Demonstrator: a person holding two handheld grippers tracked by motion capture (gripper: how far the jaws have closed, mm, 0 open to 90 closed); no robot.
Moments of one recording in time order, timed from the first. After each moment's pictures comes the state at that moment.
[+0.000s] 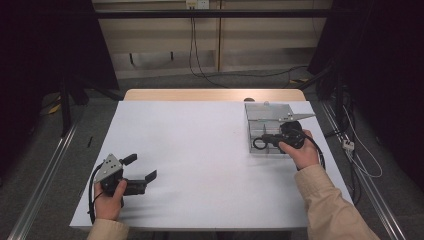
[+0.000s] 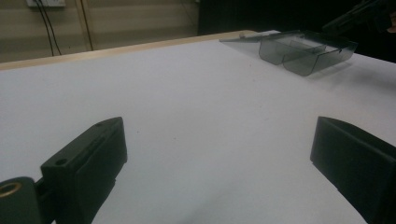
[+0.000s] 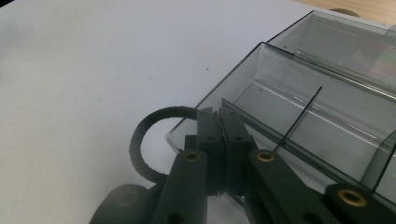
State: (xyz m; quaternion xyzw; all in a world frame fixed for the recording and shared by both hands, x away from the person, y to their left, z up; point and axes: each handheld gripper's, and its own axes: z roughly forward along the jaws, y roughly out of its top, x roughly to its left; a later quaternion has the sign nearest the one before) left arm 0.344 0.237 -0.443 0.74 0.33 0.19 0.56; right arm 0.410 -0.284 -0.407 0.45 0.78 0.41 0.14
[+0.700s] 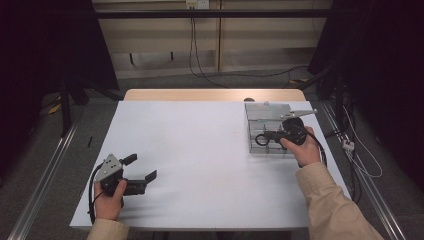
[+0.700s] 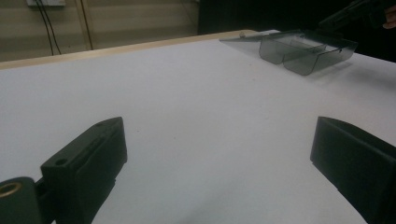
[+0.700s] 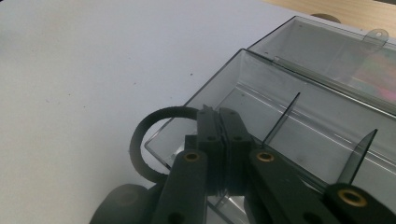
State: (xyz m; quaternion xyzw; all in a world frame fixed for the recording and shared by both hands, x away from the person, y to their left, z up) left arm 0.344 0.237 -0.443 0.74 0.33 0.19 0.56; right arm 0.419 -0.290 -0.404 0.46 0.78 0.40 0.15
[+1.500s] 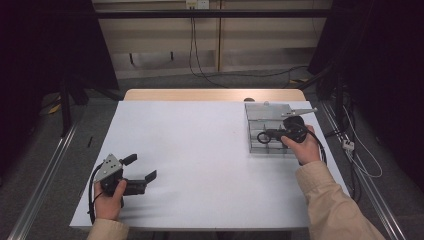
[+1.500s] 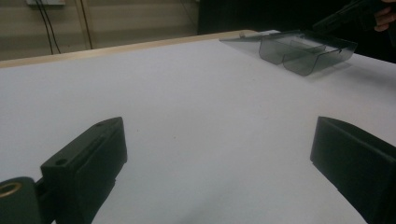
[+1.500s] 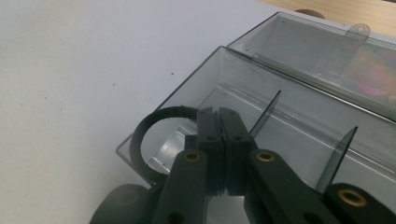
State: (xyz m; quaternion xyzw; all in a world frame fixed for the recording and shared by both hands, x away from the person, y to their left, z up) left arm 0.345 0.237 -0.444 0.74 0.33 0.19 0.56; right arm 0.429 -0.298 -0.411 0.48 0.77 0.39 0.15
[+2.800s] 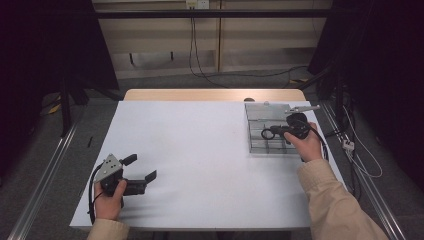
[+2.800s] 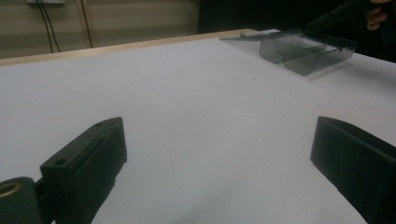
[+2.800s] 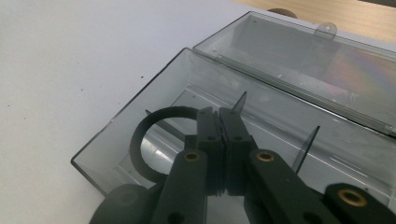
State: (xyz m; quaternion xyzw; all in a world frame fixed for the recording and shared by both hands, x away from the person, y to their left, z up) left arm 0.345 0.237 -0.444 0.74 0.33 0.19 0.55; right arm 0.442 -0.312 -0.415 0.49 0.76 0.38 0.17
